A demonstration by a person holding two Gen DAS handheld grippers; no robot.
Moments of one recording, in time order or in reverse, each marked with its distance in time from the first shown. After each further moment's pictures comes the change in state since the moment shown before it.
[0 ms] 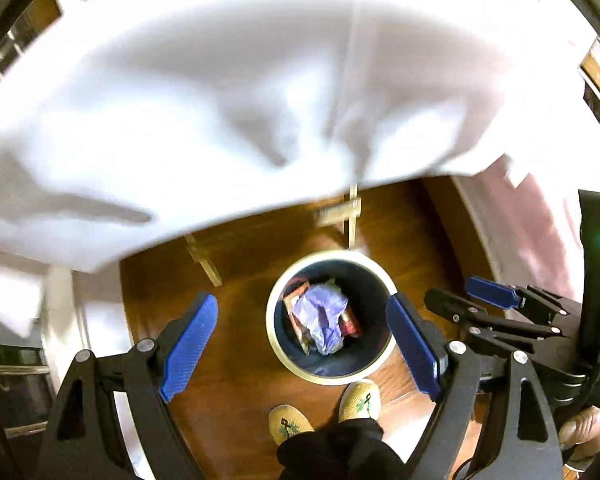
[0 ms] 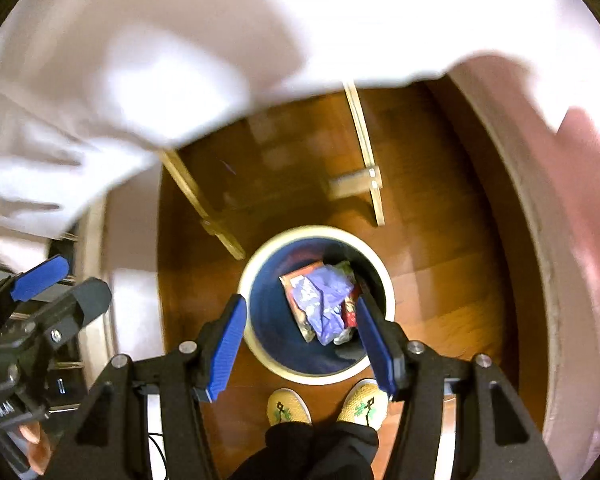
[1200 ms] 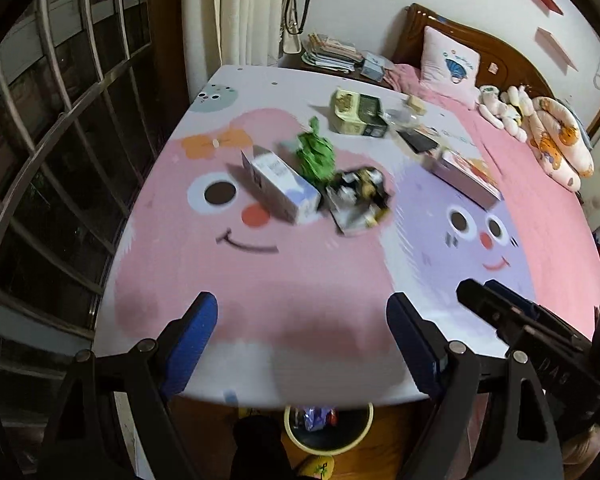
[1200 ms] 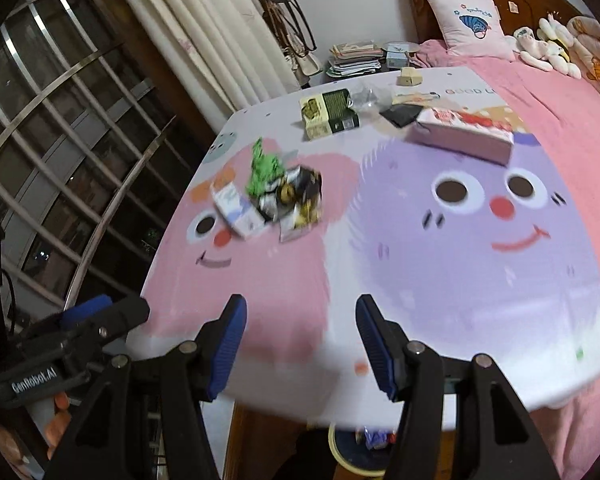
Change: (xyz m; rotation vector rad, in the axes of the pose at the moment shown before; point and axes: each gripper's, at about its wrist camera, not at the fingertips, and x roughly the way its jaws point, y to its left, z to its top) left arm -0.170 0.143 0.177 -0.362 -0.211 0.055; right arm -0.161 0.170 0.213 -0.214 -0.236 0.173
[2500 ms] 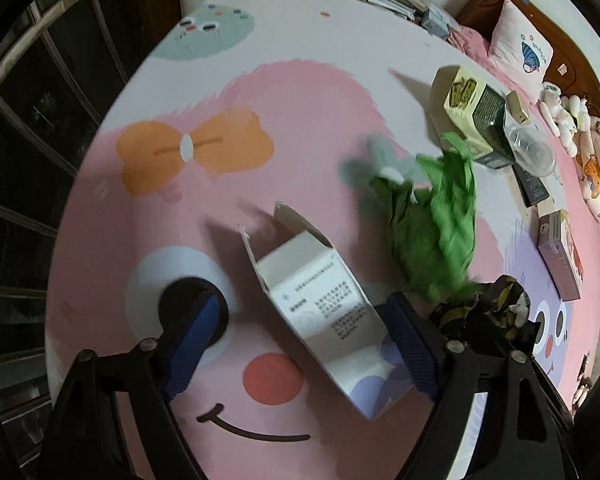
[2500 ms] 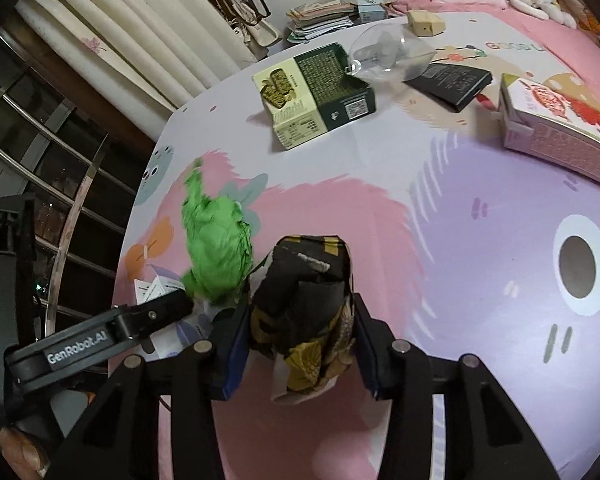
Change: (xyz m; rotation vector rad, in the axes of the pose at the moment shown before) left arm 0.205 0.045 0.128 -0.155 0.292 0.001; right arm 0.154 -0.009 0.083 0.164 0.098 -0.049
